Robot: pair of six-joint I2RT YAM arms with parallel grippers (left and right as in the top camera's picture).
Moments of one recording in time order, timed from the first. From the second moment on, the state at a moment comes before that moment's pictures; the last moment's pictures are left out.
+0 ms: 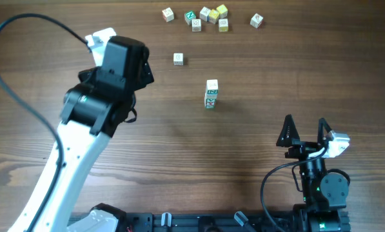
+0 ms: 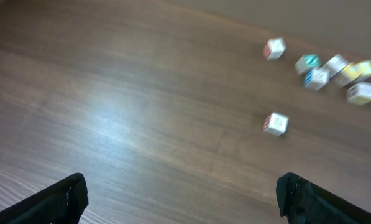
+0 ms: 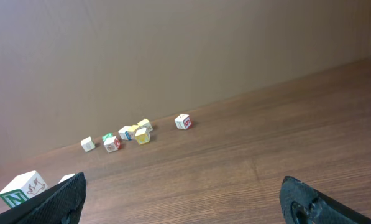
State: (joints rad) left arm -0.37 1.33 1.41 -0.94 -0.50 -0.55; right arm 0.04 0.01 0.01 0.01 0.04 0.31
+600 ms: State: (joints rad) left arm -0.38 0.39 0.47 -0.32 -0.48 -0.48; right arm 0.04 0.01 0.01 0.01 0.04 0.31
